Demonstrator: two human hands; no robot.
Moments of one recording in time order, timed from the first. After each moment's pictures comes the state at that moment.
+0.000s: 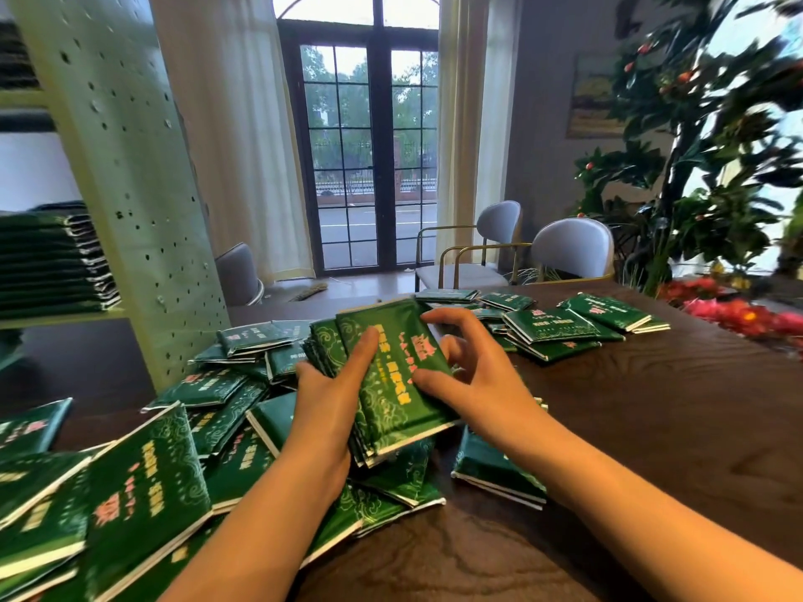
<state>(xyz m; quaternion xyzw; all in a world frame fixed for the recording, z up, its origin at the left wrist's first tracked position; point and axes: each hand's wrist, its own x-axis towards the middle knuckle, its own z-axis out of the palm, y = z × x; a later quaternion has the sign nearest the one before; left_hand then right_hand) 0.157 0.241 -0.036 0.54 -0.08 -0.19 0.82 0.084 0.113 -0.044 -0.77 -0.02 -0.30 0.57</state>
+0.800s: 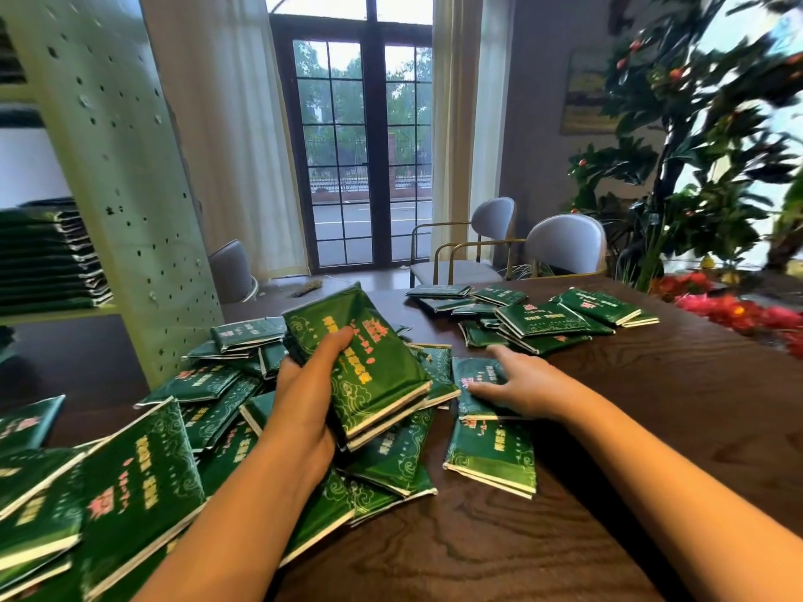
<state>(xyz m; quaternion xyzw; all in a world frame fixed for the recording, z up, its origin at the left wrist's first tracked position) 0.169 0.246 -0.036 0.51 -0.06 -0.23 0.83 0.086 0.020 -0.064 -0.95 0.28 -0.03 0.14</state>
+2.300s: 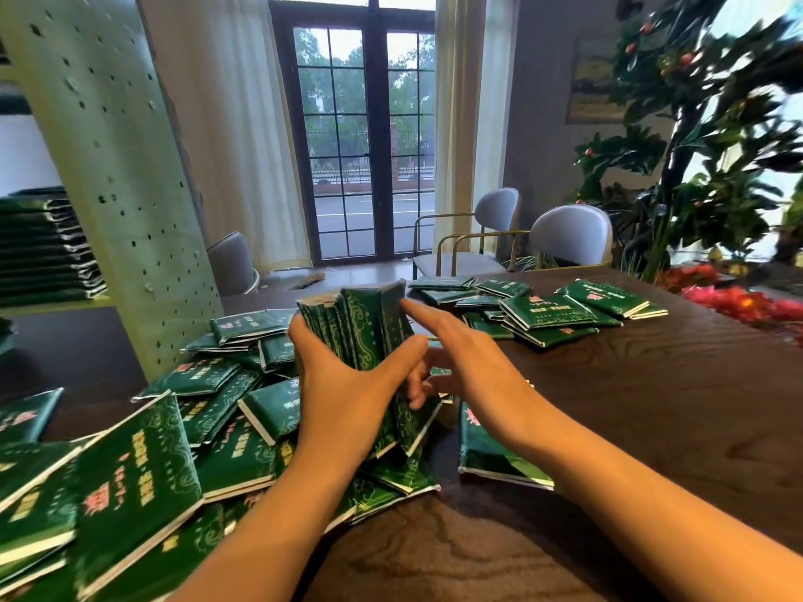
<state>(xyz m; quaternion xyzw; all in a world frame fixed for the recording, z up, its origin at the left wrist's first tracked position) 0.137 0.237 -0.035 0.69 -0.21 0.01 0.69 0.071 0.130 -0.022 -0.74 -0.02 -0.21 0.64</state>
